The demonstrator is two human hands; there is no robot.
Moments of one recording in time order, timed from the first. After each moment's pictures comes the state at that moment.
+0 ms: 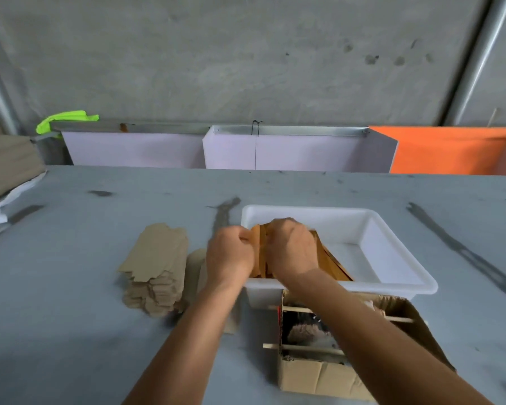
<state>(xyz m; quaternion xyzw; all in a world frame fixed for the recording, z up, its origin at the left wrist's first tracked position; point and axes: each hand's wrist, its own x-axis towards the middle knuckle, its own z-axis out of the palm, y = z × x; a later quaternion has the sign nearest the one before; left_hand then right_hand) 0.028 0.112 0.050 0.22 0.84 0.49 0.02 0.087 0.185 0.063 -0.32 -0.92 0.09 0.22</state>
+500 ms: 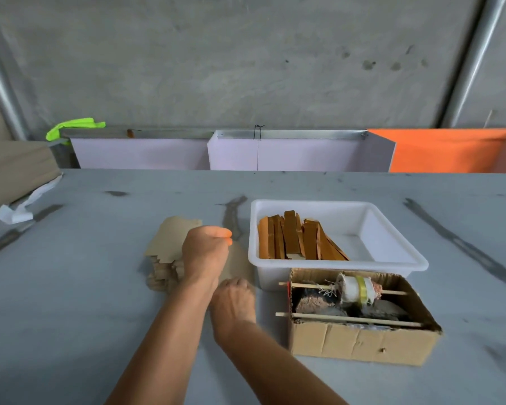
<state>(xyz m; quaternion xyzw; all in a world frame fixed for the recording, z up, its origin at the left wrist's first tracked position) 0.029 0.045 0.047 0.10 0.76 0.63 0.07 0.073 0.064 -0.031 -0.22 -0.98 -0.01 0.03</state>
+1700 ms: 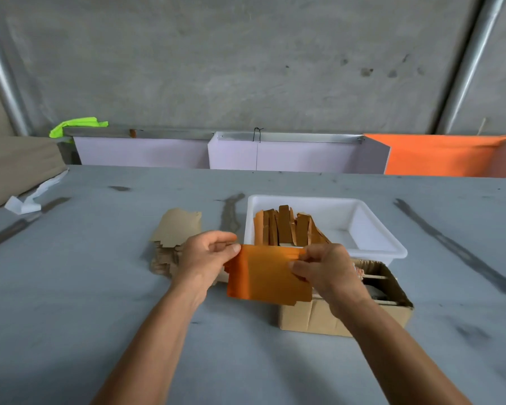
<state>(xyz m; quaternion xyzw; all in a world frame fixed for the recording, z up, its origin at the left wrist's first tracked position) 0.056 -0.001 0.037 0.22 0.73 0.64 0.13 0.200 0.127 0.054 -0.33 -0.79 0.47 0.23</state>
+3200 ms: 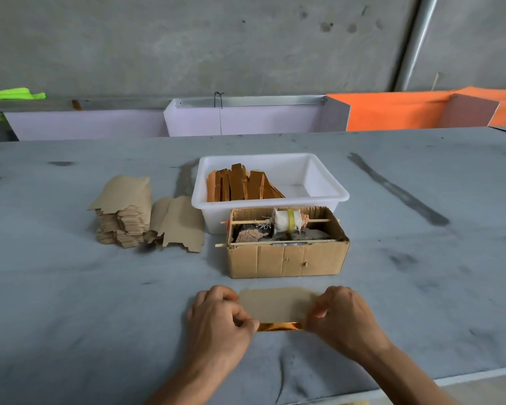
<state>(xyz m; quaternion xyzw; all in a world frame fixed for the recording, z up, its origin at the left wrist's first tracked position) 0.203 -0.002 -0.058 0.39 0.87 0.29 0.05 0.339 0.134 -0.043 -0.40 -0.88 0.23 0.11</state>
